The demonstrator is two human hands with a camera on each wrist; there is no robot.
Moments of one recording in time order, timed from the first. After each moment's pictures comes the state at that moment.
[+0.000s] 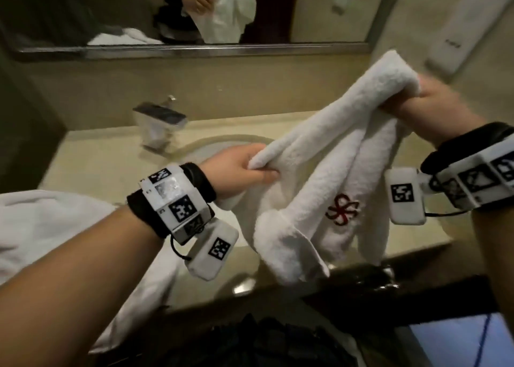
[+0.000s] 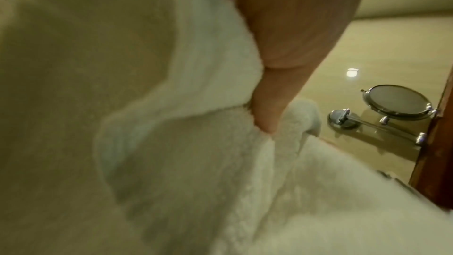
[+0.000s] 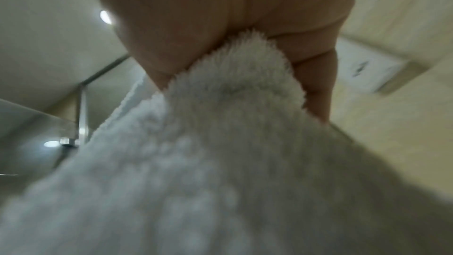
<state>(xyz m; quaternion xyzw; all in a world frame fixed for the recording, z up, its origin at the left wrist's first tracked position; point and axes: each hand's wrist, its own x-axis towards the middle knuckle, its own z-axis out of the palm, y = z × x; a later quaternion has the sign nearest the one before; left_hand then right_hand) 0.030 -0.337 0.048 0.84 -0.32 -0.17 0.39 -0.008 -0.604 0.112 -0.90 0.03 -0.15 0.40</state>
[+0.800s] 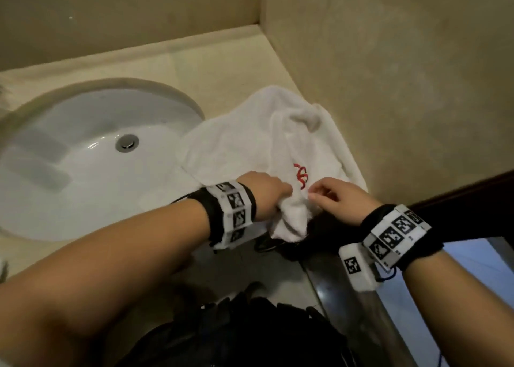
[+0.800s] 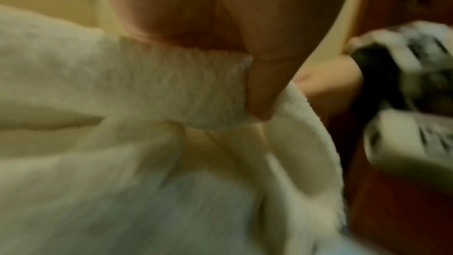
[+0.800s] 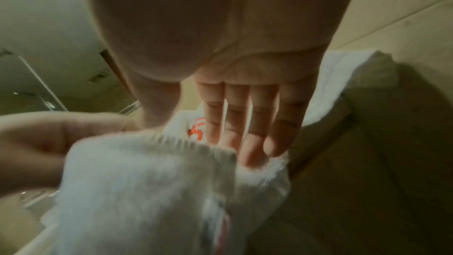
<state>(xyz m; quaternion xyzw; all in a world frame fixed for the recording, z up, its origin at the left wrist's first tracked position) -0.023 -0.626 -0.090 0.83 -0.51 -0.24 0.01 -0.119 -0.798 -0.111 -0.92 0.14 0.16 0.33</state>
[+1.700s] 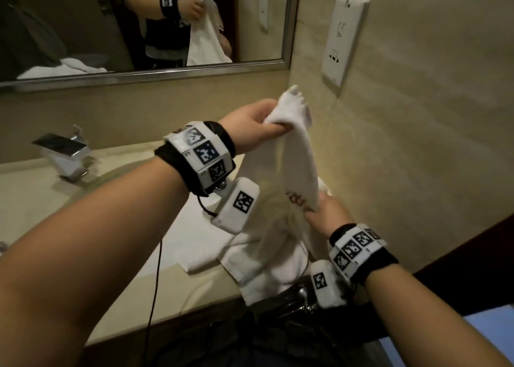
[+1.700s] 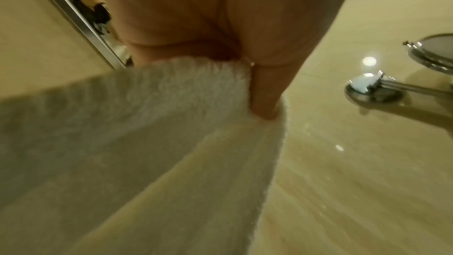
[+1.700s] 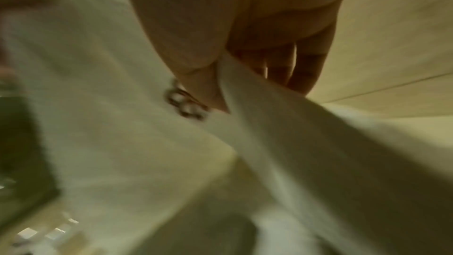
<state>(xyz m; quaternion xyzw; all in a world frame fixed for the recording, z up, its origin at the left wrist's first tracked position) 0.047 -0.586 0.093 0.78 -0.32 -0.14 0.51 -0.045 -0.763 -0.060 -0.94 0.15 -0.01 0.30</state>
